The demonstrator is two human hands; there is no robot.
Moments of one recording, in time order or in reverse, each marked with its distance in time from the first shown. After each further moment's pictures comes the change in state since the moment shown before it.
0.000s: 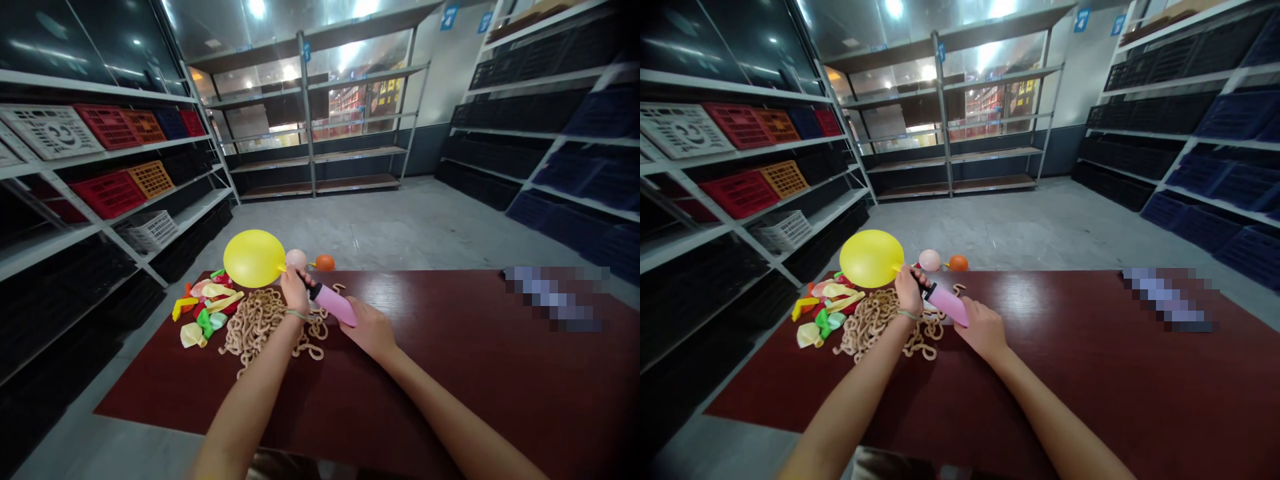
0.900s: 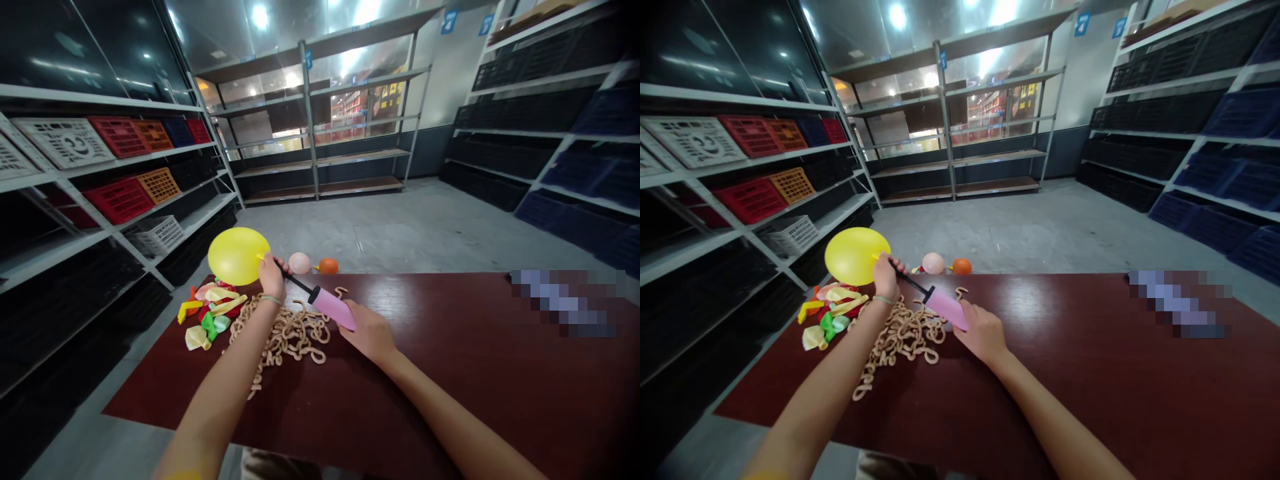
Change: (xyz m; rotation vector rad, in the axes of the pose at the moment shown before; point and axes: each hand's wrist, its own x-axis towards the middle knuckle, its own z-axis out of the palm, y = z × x) left_hand 0.045 0.063 -0.008 0.064 0.039 0.064; right_hand 0.001 -0.005 0.001 0.012 -0.018 -0.035
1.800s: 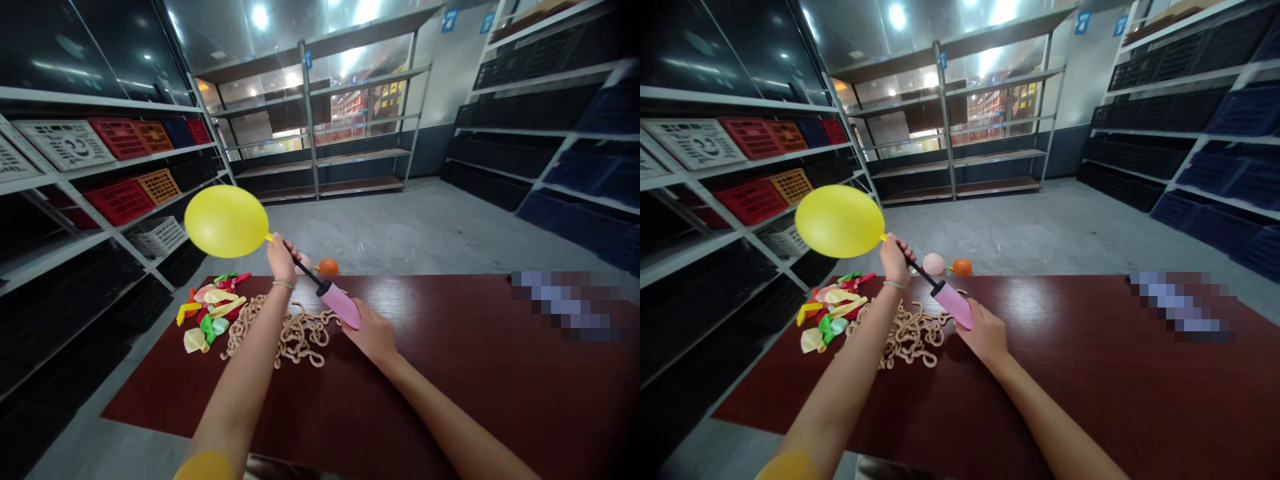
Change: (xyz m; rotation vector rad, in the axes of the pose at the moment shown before) left_hand -0.001 0.004 0.053 0.002 -0.084 0.084; right_hand 0.002 0.003 -0.002 0.081 0.068 0.178
